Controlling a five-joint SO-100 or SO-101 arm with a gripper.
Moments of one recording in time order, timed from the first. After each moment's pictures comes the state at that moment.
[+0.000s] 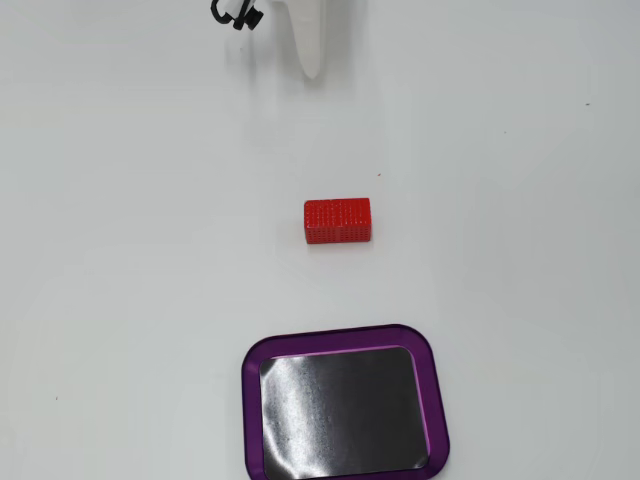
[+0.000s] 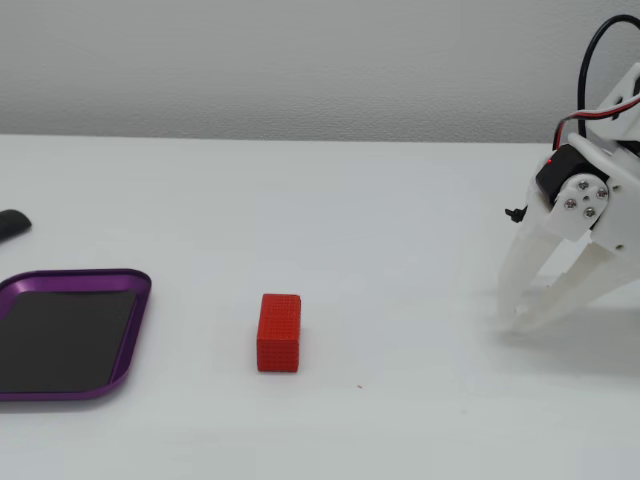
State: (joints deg) arm 5.9 191.2 173.5 72.2 -1.8
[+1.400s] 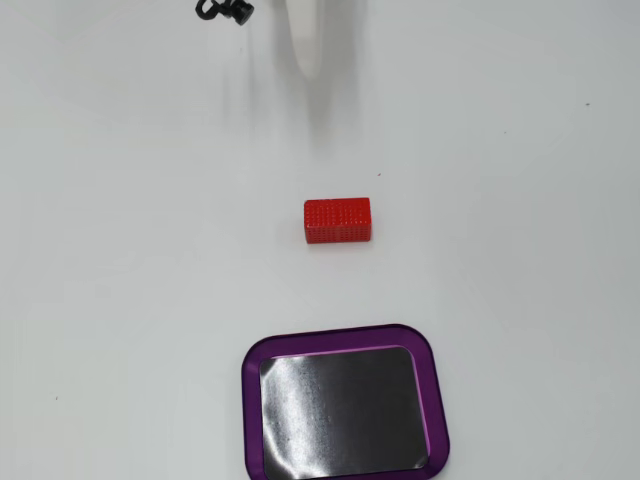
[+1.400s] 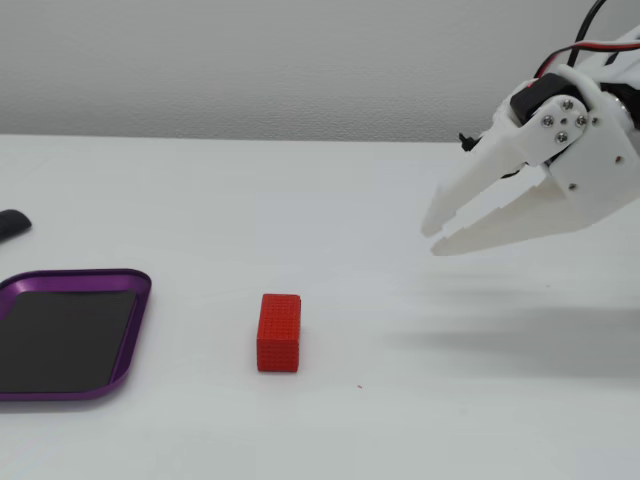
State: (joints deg) arm 6.1 191.2 165.3 53.0 -4.6
